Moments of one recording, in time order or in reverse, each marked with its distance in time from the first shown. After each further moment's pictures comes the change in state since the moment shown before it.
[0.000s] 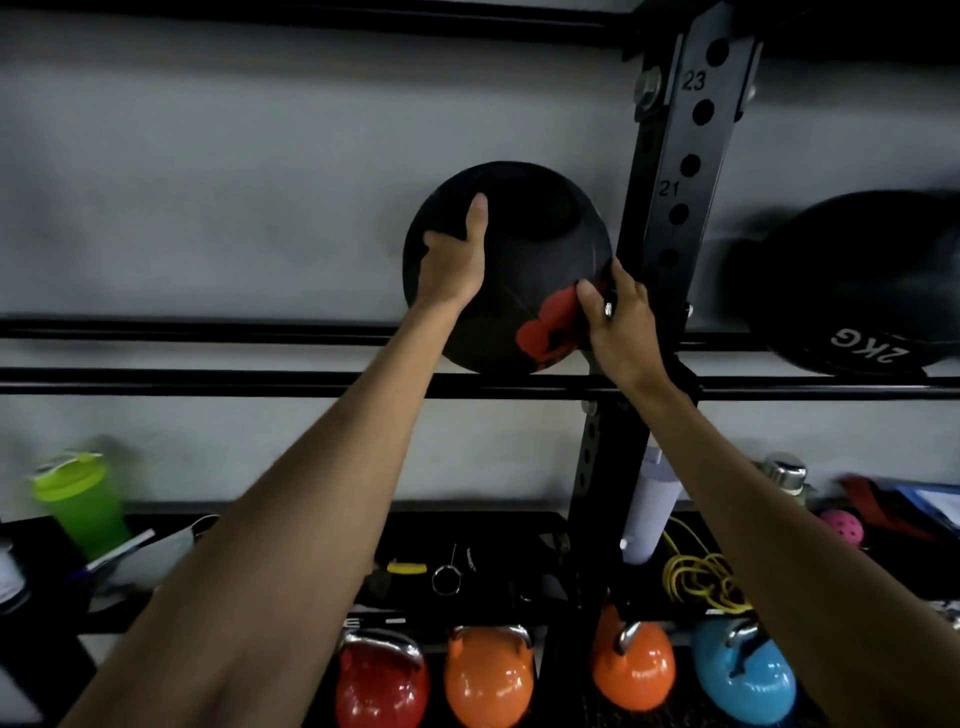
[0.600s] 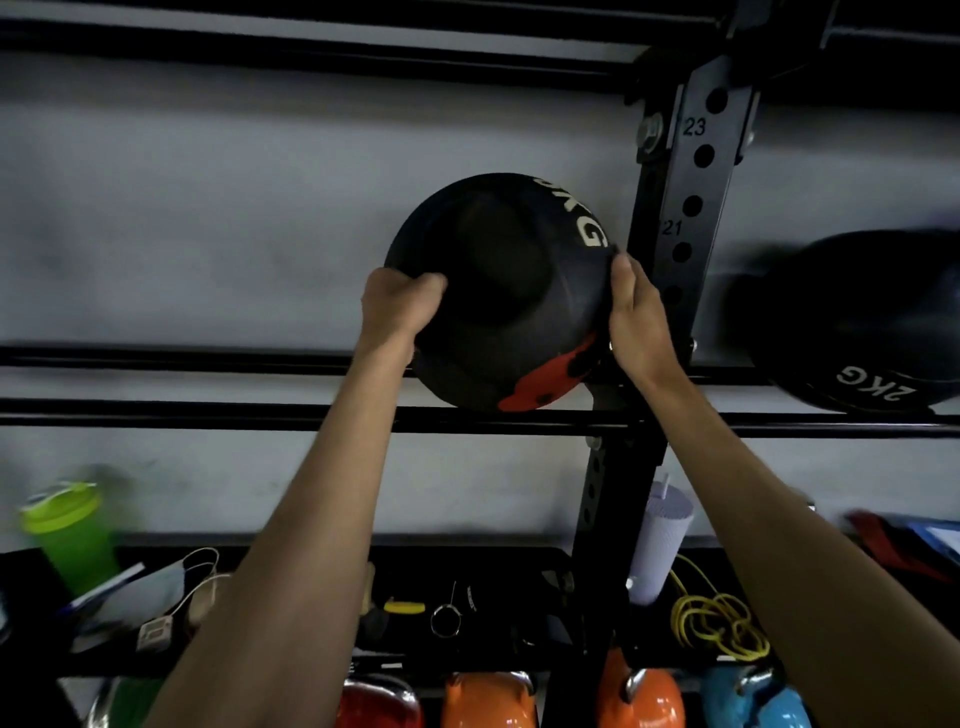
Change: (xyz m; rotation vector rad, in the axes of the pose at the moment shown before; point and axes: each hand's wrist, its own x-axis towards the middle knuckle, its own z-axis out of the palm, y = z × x) left_hand -0.026 0.005 -0.057 -0.101 0.137 -0.108; right_hand 0.022 -0.040 -0.016 0.210 0.055 -0.090
